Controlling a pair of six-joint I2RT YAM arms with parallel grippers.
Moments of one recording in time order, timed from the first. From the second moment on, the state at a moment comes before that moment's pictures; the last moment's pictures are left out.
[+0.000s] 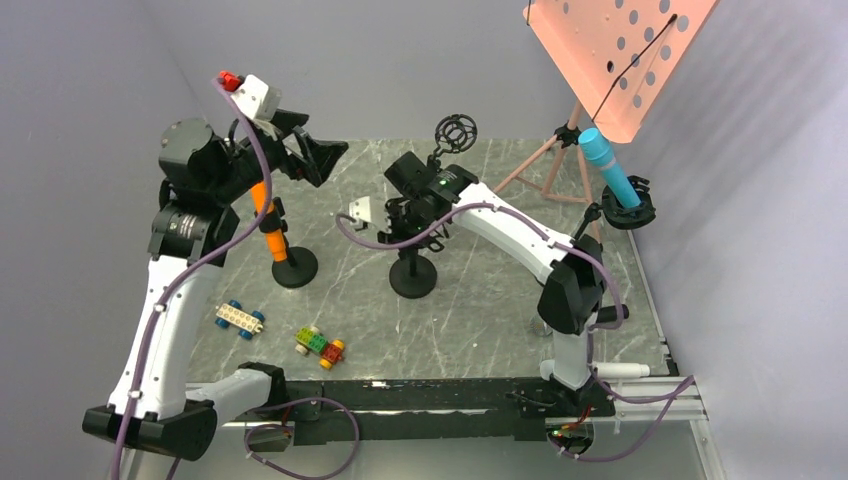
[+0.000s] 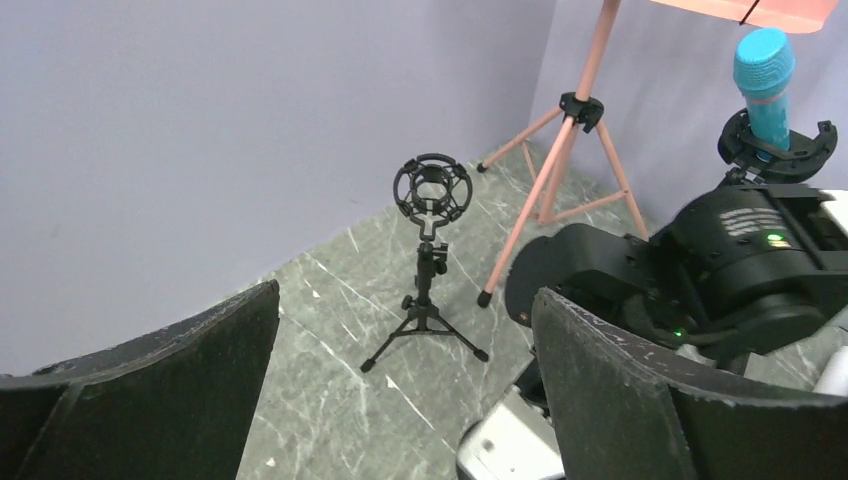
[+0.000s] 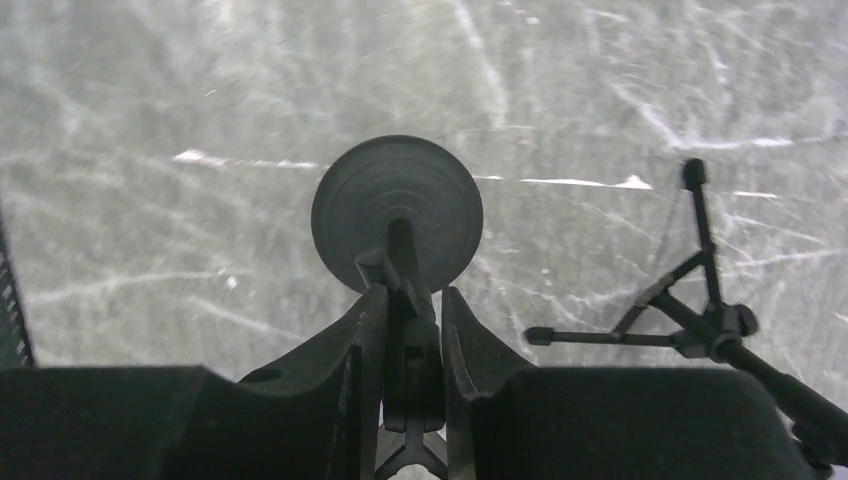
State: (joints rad) left arm -0.19 1.12 1.48 -0.30 0.52 -0.07; right arm 0.82 1.90 1.82 -1.03 -0.32 -0.83
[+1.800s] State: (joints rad) left arm 0.08 1.10 1.05 -0.45 0.13 -0.02; right arm 0.57 1.79 2.08 -0.65 -0.42 -0.28
